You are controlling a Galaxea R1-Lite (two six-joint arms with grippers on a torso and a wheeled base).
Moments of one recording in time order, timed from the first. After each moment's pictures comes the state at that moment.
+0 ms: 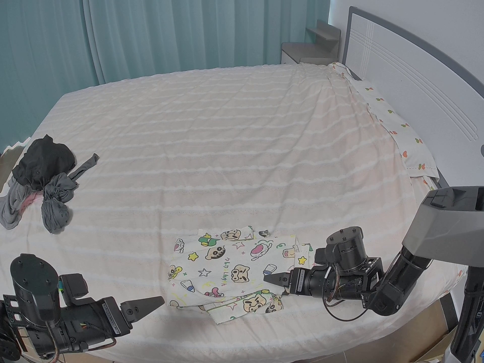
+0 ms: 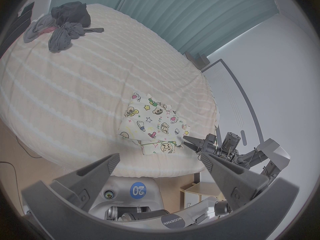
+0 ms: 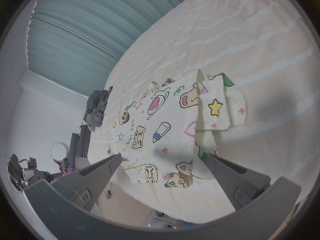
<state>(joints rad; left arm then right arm) -0.69 1.19 -0.21 -0.39 0.11 -0.94 0.62 2.20 -0.62 -0.94 0.17 0.70</state>
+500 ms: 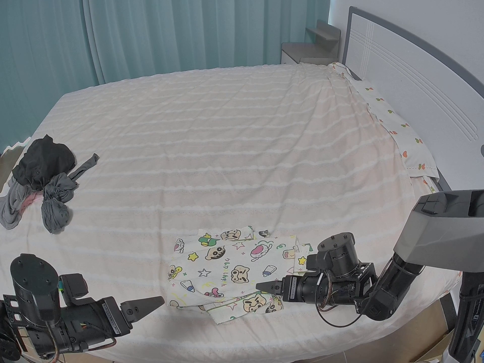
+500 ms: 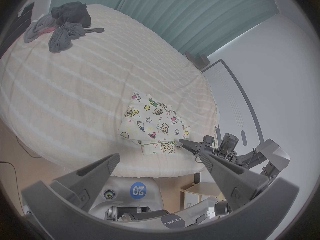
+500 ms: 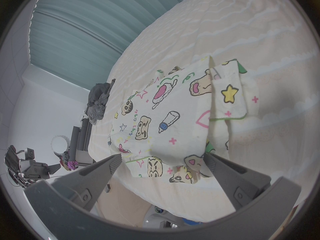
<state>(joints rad) -0.69 1.19 -0.21 -0.39 0.11 -0.94 0.65 2.23 -0.63 -0.94 0.18 0.68</state>
